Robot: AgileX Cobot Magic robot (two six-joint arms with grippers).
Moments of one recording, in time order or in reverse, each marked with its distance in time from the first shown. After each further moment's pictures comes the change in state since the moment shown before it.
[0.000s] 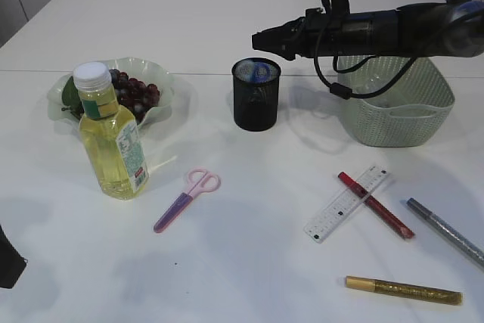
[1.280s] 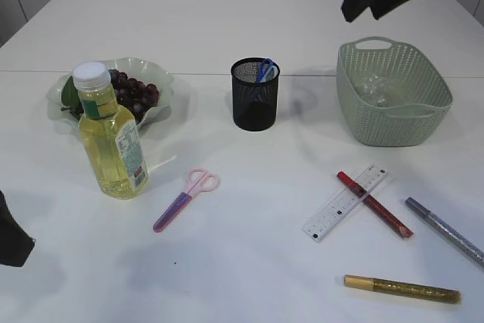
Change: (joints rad) left arm 0.000 0.000 0.000 0.015 -0.062 0.000; right arm 0.098 -0.544 0.000 -1.370 0.245 1.570
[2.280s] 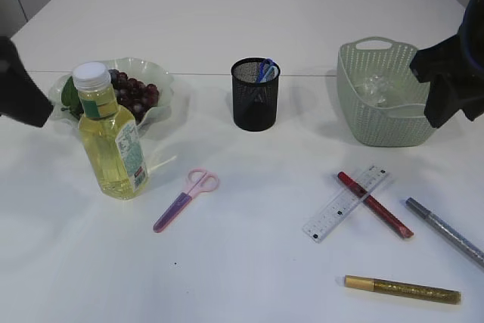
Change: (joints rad) left arm -0.009 0.097 -0.384 0.045 0.087 0.046; right arm 0.037 -0.318 0.521 -0.244 0.068 0.206
